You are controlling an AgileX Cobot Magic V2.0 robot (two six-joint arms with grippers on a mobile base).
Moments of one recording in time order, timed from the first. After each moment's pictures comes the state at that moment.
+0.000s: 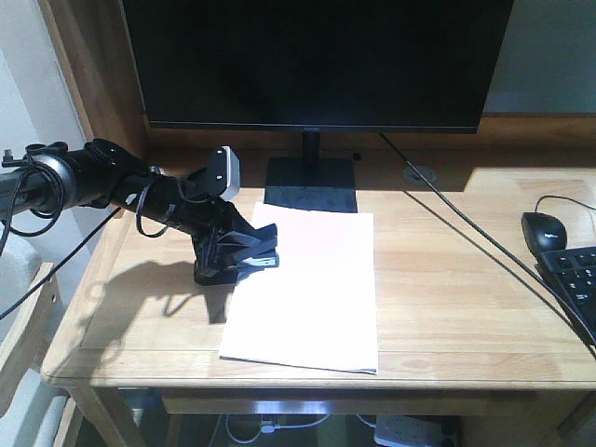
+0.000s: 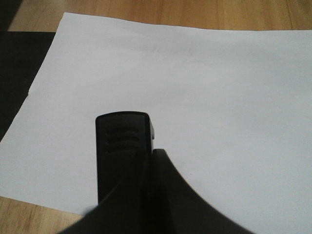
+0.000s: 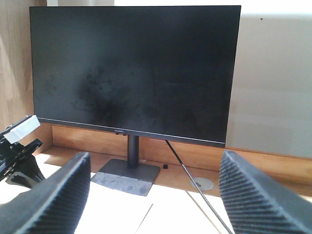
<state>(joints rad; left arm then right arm) -0.17 2.26 -1.65 -1.06 0.96 1.94 0.23 0.21 -0.21 -1.74 0.00 1.69</state>
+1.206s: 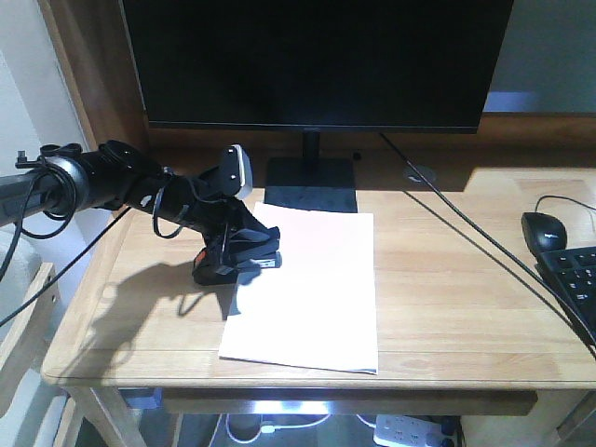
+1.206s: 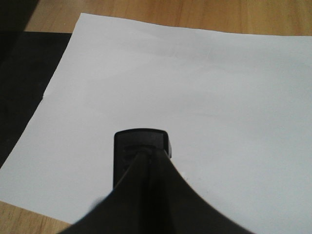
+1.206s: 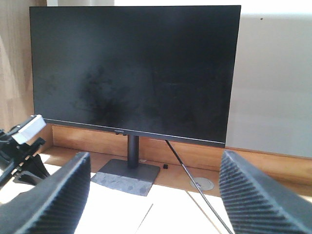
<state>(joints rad) -0.22 2.26 -1.65 -1.06 0.87 1.91 0.23 0.21 -0.21 -1.74 0.00 1.69</state>
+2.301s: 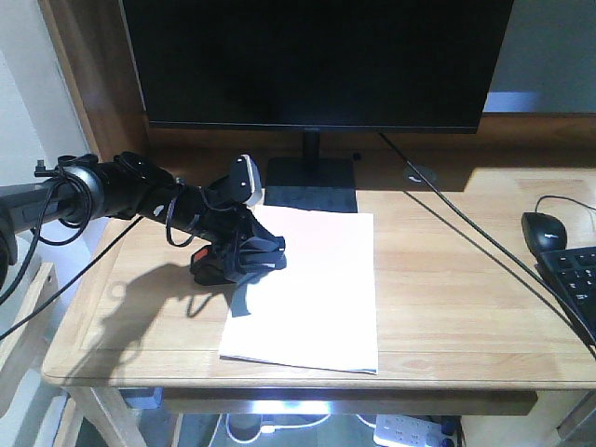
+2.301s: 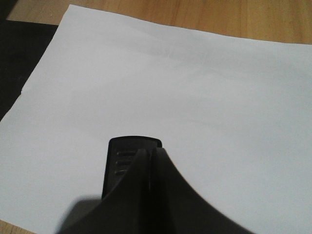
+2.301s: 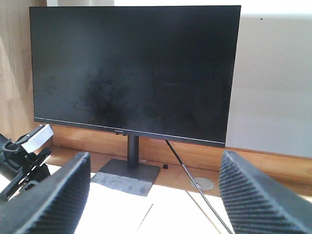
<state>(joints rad) -0.23 2.30 -1.66 -1.08 0.85 1.85 0.23 0.21 -0.21 -1.74 0.00 1.69</state>
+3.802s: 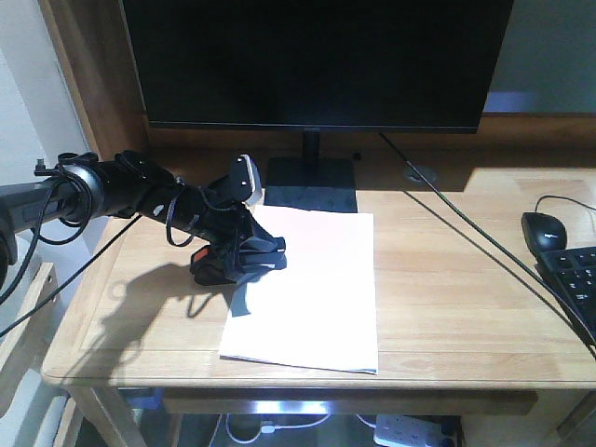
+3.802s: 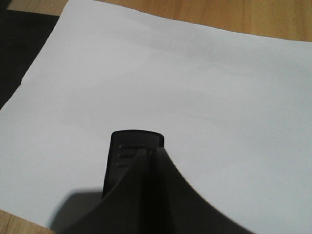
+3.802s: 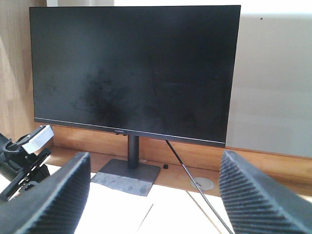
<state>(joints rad) -0.24 2.30 -1.67 -1.04 0.85 1.78 0.23 0.21 -0.21 -1.74 0.00 1.69</state>
